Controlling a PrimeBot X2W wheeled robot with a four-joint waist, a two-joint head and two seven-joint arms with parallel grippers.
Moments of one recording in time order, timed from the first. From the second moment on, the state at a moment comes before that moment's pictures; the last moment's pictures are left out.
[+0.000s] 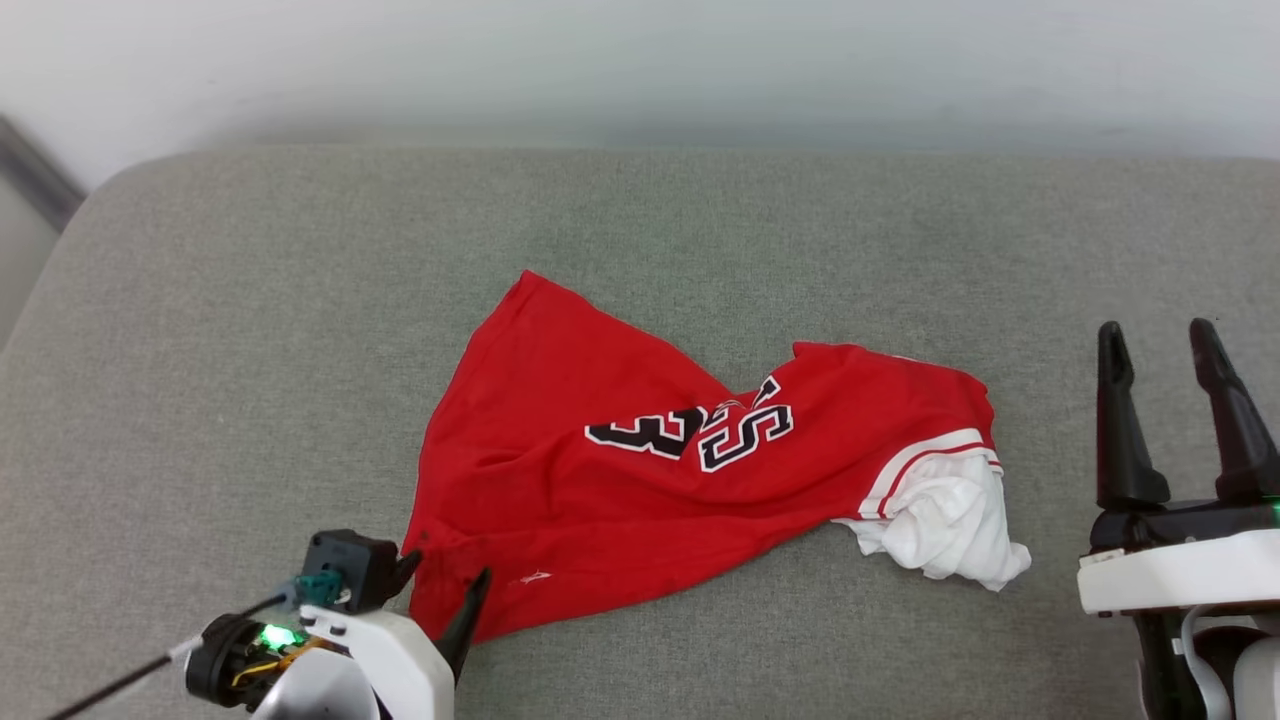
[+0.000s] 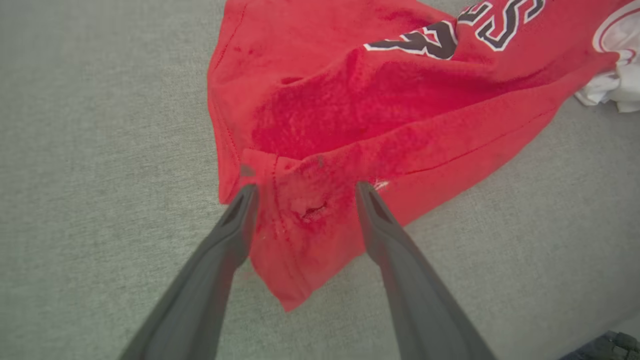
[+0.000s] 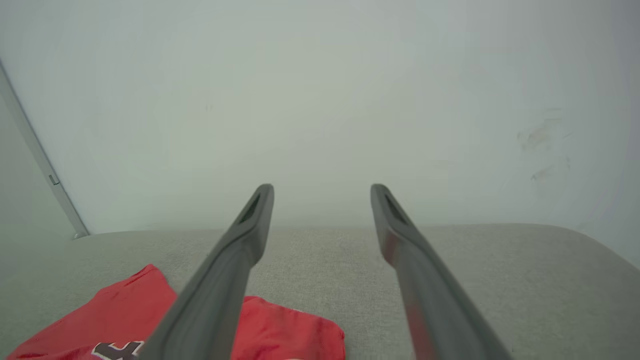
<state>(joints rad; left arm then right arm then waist) 0.00 0.30 -0.23 0.00 -0.34 -0.12 0.28 -0.08 -0.08 -0.09 -0.16 0.22 0.13 -0.11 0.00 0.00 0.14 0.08</state>
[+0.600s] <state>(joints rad) -0.05 0.31 -0.29 0.14 -0.42 -0.12 0.38 -0.10 -0.07 -0.06 -0.13 0.19 0.13 -0.10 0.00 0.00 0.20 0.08</state>
